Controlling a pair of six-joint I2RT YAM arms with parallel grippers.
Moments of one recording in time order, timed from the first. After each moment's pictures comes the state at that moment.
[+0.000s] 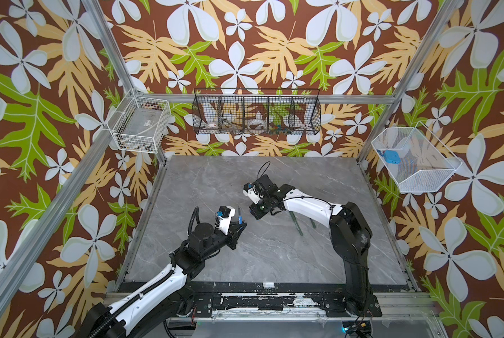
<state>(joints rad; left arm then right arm) -0.58 0.84 0.32 0.29 0.23 -0.27 0.72 2.01 1.58 -0.60 -0.17 0.04</state>
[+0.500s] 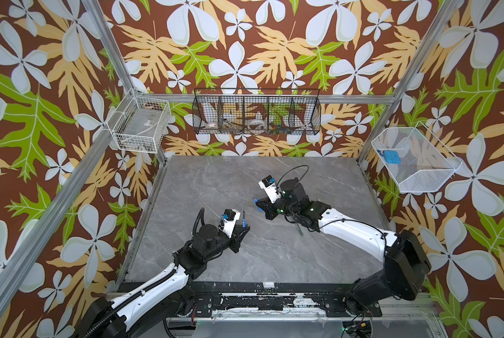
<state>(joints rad) -0.66 0.87 0.31 0.29 0.20 -0.22 0.71 1.49 1.06 -0.05 -0.24 0.17</state>
